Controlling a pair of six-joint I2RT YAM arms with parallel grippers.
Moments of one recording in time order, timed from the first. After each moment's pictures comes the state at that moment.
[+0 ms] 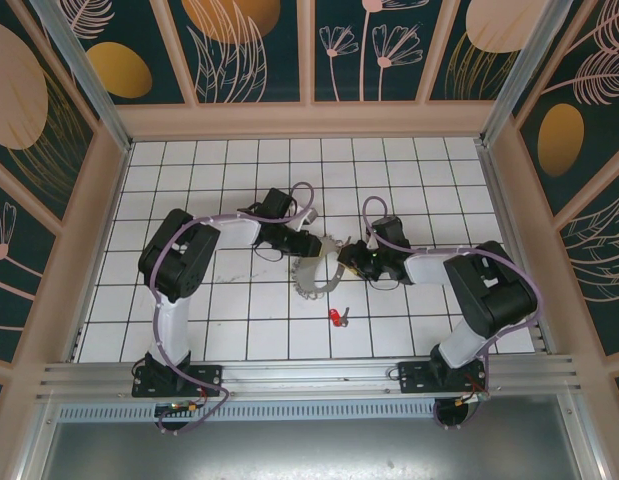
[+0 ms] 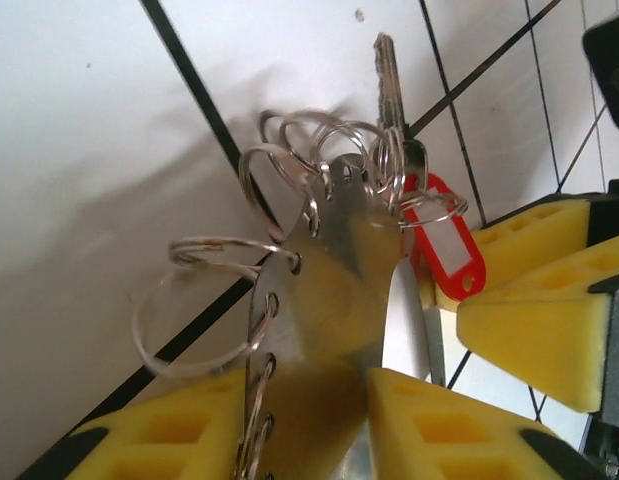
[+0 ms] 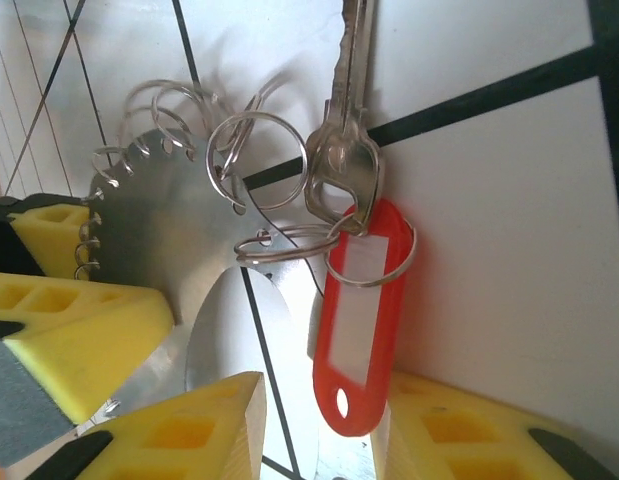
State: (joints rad) left arm -0.56 2.04 1.19 -0.19 0.69 -0.35; right arm 0.46 1.63 0.59 0.19 -0.47 0.95
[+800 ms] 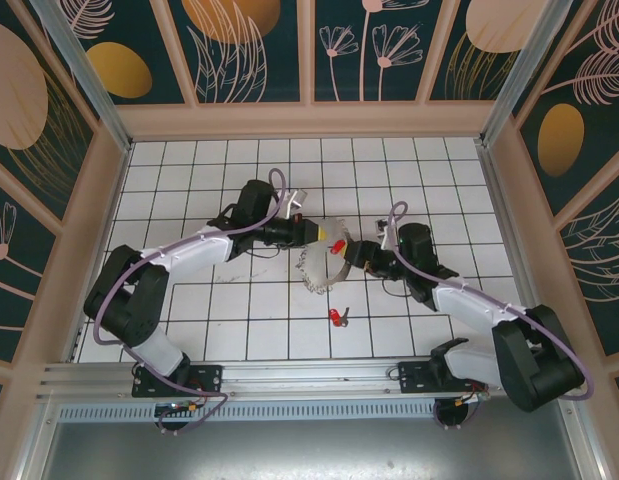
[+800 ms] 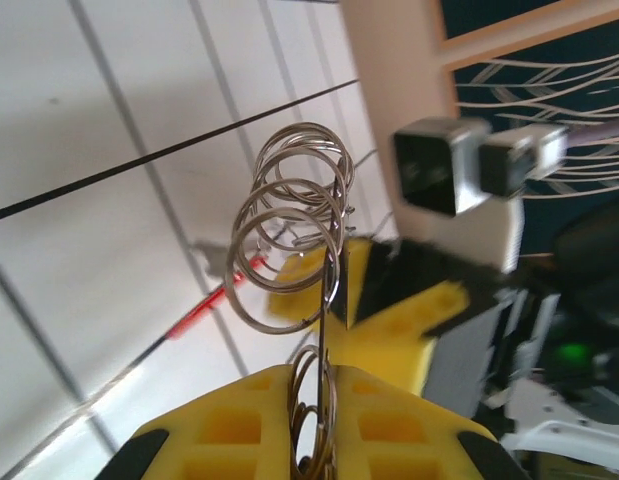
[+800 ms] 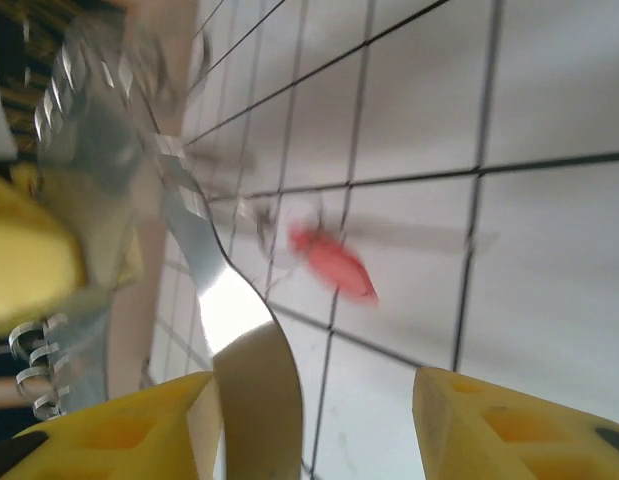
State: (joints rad) left arm -0.58 1.64 0.97 0.11 0.82 -0.81; right arm 0.44 1.19 0.41 0.27 -0.62 0.83
